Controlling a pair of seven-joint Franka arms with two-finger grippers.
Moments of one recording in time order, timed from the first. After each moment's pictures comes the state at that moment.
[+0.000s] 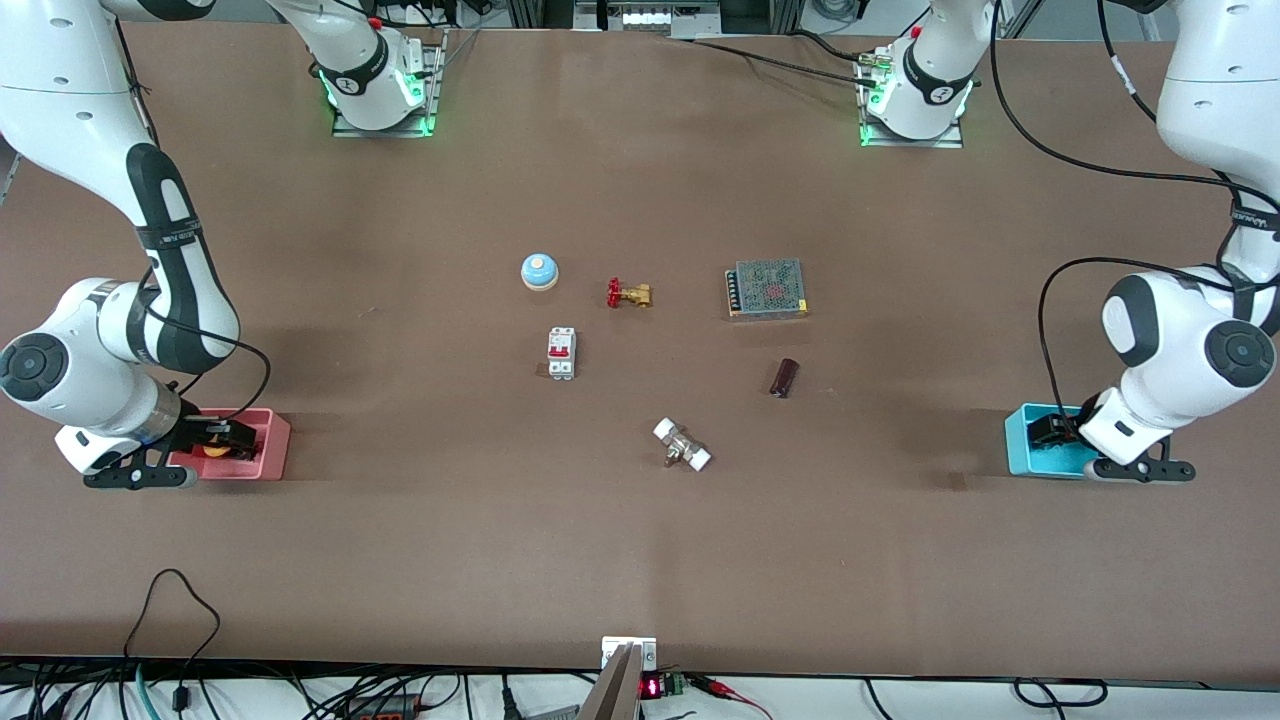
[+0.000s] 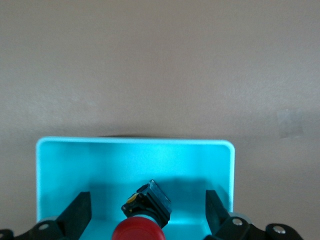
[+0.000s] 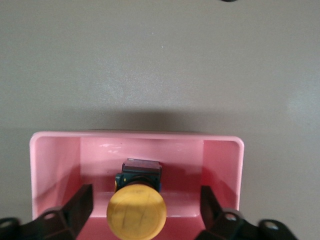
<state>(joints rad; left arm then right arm) 0.26 0.61 -0.07 -1.80 0.12 2.51 0.14 -0.12 0.68 -0.05 -1.64 -0.07 2.41 -0.14</state>
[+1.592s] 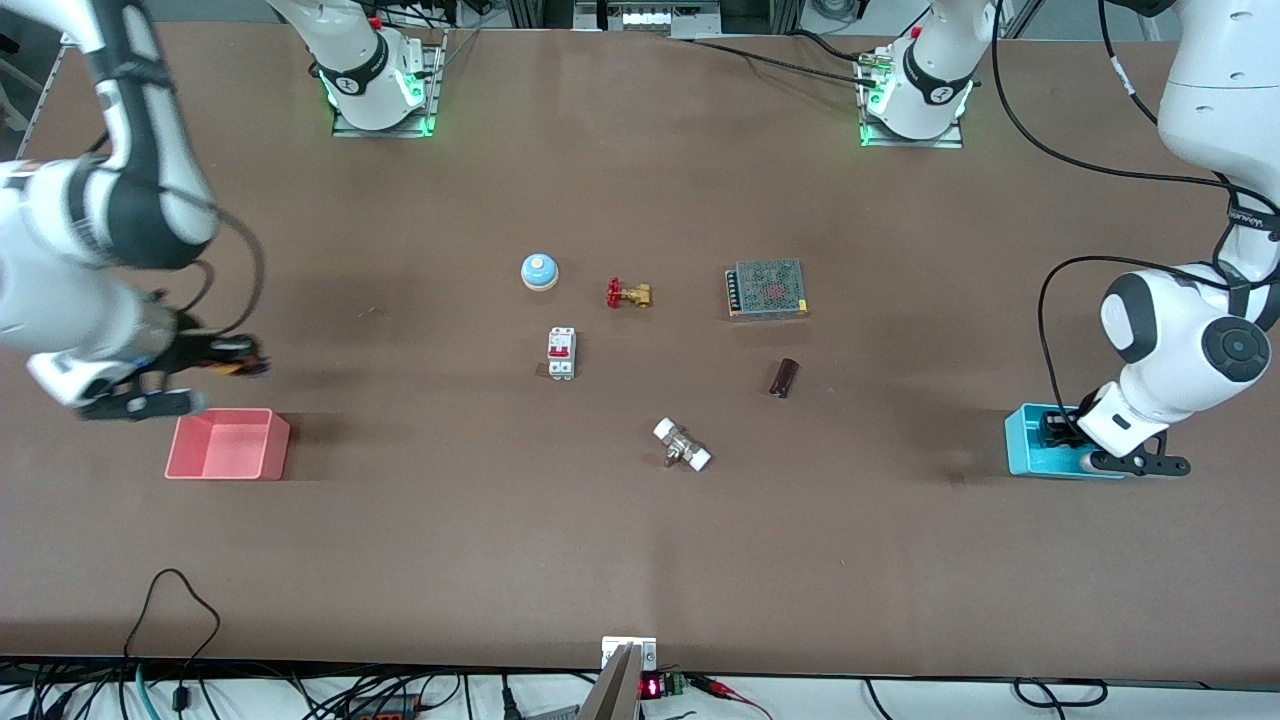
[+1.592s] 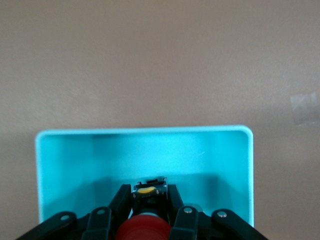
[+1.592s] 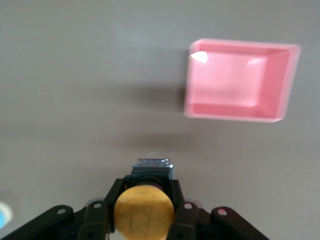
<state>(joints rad) 0.28 0.61 -0.07 -1.80 0.12 2.51 0.19 -0.11 0.30 0.18 -1.76 -0.06 1.92 0.04</state>
